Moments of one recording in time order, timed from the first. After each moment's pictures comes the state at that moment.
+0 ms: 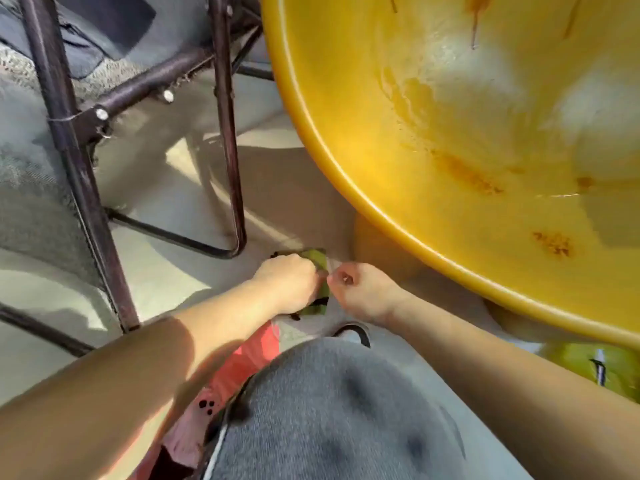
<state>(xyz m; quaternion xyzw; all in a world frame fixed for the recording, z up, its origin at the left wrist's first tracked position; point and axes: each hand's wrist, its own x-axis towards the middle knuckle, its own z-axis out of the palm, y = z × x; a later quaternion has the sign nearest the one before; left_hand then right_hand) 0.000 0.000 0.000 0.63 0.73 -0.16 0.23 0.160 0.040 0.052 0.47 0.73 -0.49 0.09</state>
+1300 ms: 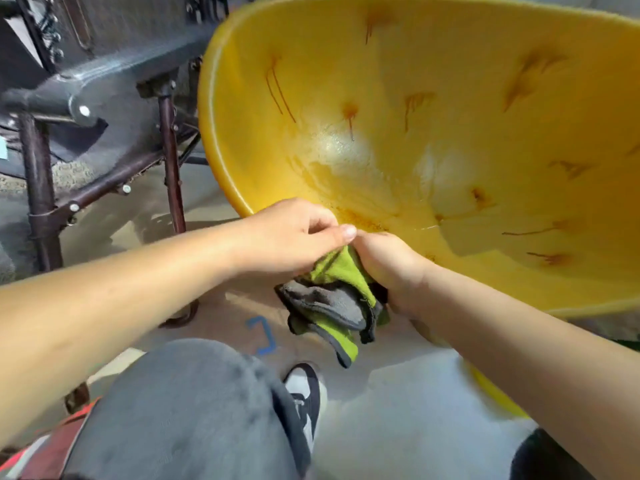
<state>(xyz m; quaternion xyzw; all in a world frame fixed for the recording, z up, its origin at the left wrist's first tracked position) 0.073 0.030 0.251 0.73 0.58 0.16 0.33 0.242 0.063 0.200 0.59 0.47 -0.63 -0.19</state>
